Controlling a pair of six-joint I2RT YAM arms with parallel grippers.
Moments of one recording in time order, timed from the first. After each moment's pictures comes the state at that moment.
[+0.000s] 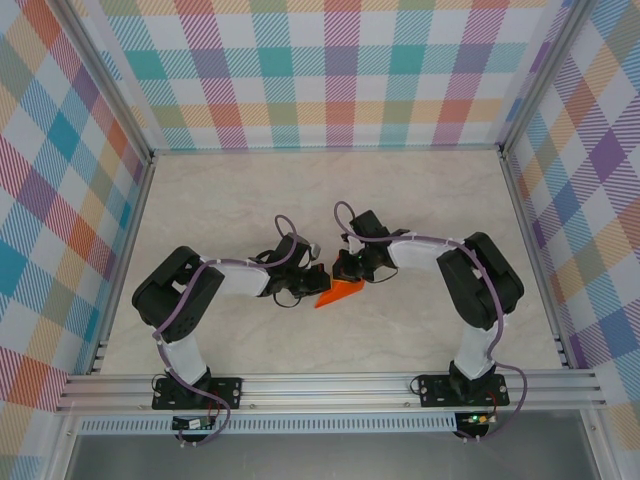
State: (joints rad) left arm -0.66 1.79 0.79 0.10 0.42 -0.82; right arm 0.61 1.83 1.02 -0.30 -0.50 0.65
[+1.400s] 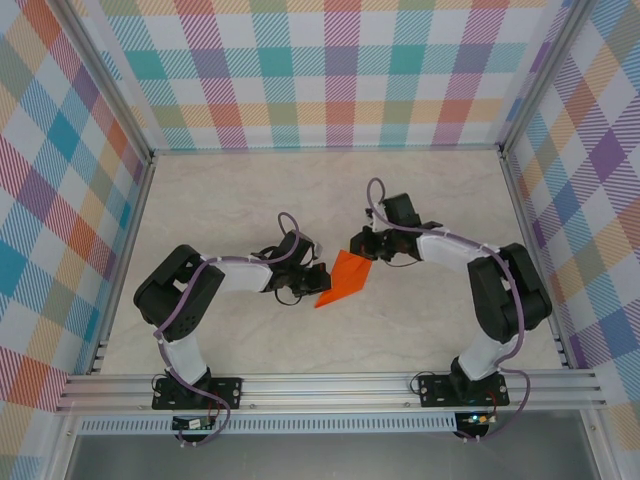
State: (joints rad) left arm -0.66 1.80 0.84 -0.02 0.41 -0.78; right arm 0.46 1.70 0.97 -0.21 -0.59 0.63
